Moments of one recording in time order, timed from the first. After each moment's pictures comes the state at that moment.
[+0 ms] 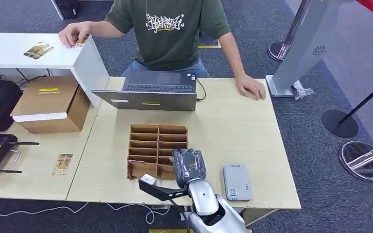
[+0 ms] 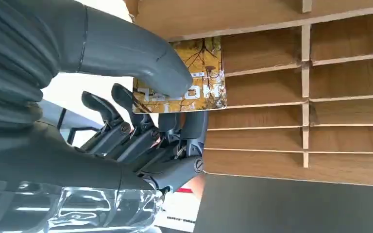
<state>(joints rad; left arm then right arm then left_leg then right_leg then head) -0.14 -0.27 0.60 -0.24 -1.28 0.29 0.21 -0.29 0.22 0.61 -1.08 1.35 -0.10 0.26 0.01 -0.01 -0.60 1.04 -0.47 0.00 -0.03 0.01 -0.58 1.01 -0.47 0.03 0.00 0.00</state>
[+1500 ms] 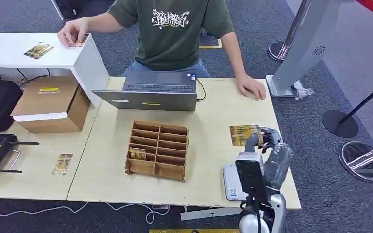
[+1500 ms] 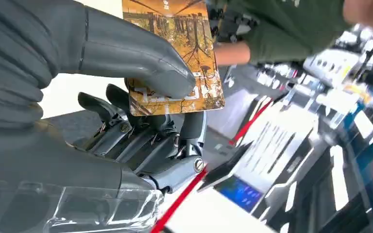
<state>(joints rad) -0.14 -0.25 0.57 -0.24 -1.23 0.25 0.25 0.04 0.17 0.22 -1.75 0.70 -0.61 -0.11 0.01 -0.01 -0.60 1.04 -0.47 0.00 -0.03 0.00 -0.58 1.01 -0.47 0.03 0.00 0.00</state>
